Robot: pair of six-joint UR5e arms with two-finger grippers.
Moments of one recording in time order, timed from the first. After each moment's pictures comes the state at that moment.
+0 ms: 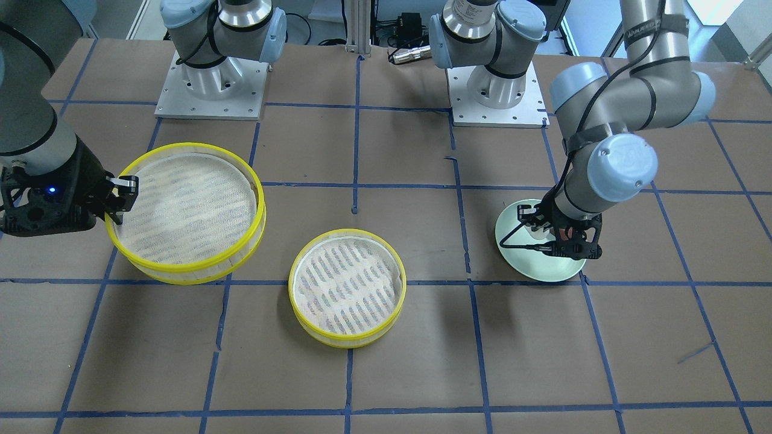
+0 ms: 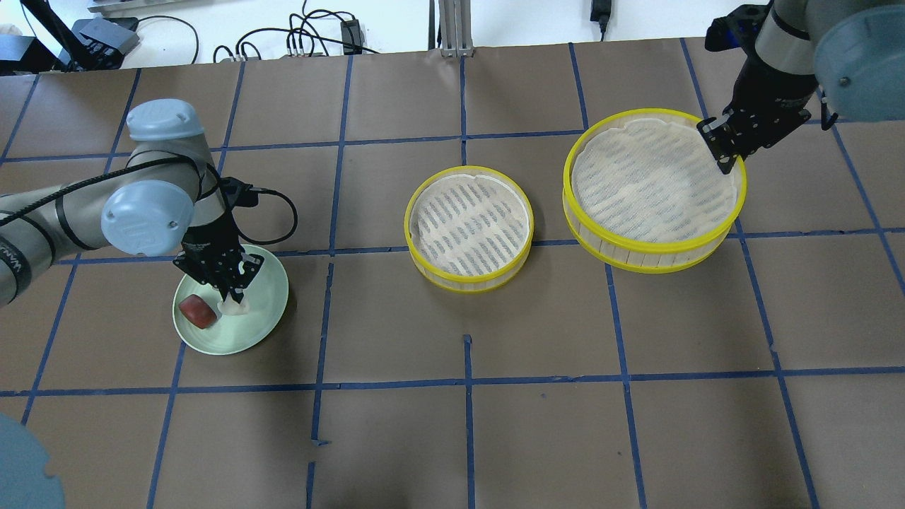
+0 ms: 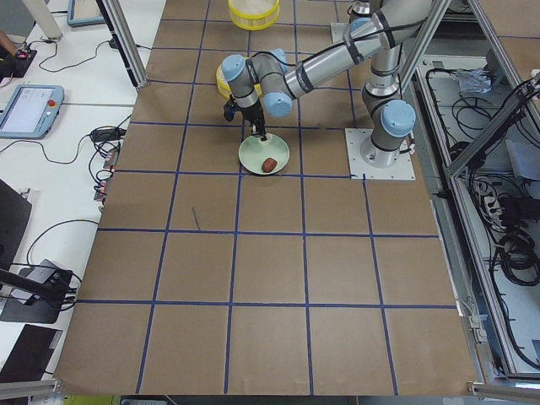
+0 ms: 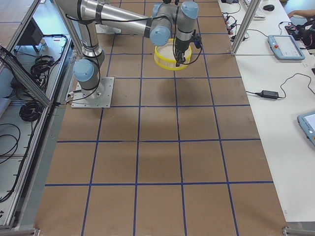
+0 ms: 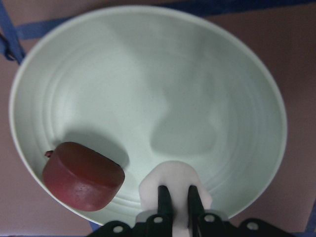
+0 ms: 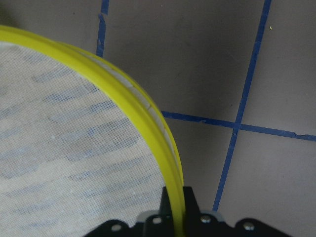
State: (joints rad) left arm -1.40 -1.76 -1.84 -1.28 1.64 0.23; right arm 1.39 -1.43 1.62 -1.71 -1.64 -0.36
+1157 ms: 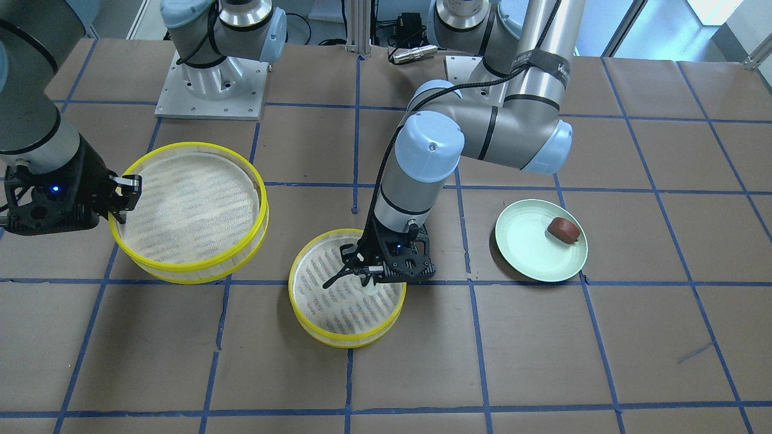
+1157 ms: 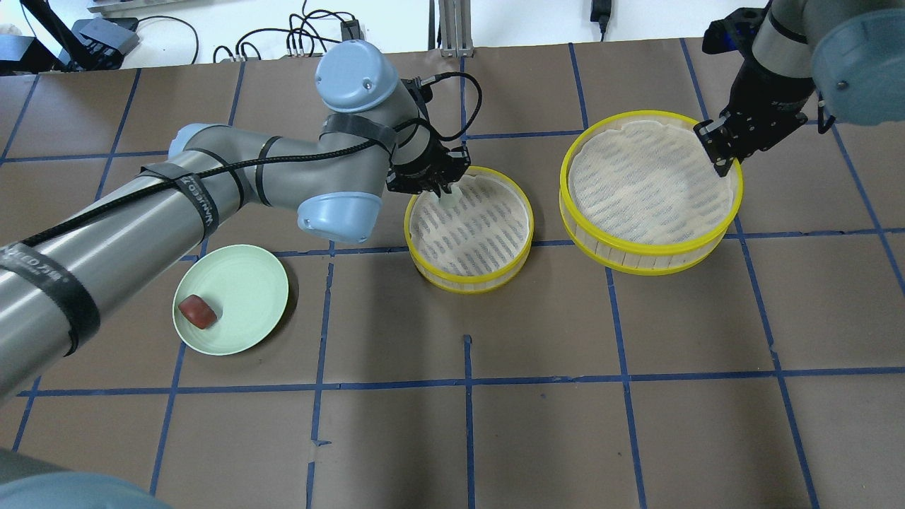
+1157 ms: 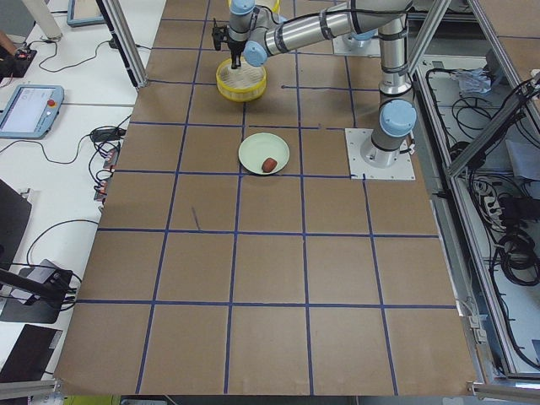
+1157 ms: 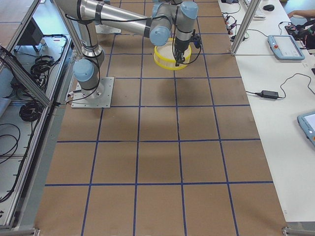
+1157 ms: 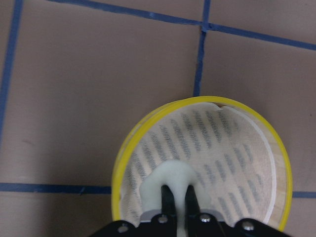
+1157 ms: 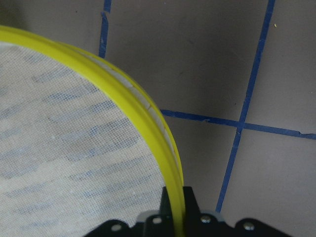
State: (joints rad) left arm -1.85 -1.99 -1.70 -0.79 1.41 -0.48; right arm 1.40 -1.43 1.62 -1.71 -1.63 -0.35
